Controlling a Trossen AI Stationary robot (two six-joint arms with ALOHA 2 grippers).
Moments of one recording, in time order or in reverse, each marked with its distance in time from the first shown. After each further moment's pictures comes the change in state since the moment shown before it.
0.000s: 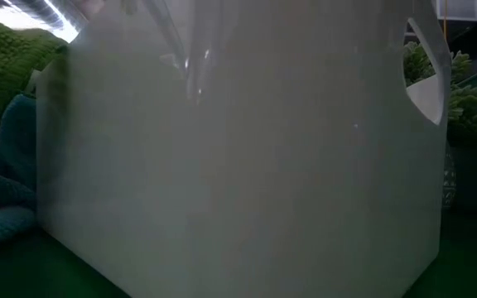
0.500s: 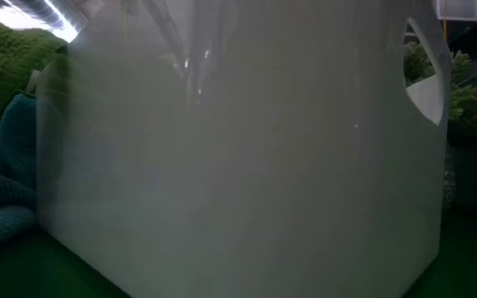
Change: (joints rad) left arm 0.009 0.010 0.000 0.008 0.003 -0.002; right arm -0.017 0.037 0.000 0.096 0.192 -0.001
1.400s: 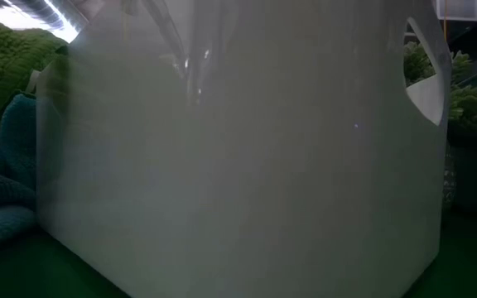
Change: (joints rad) left arm 0.000 -0.001 0.000 -0.135 0.003 0.001; right arm -0.046 -0.080 0.000 -0.142 -0.169 -0.080
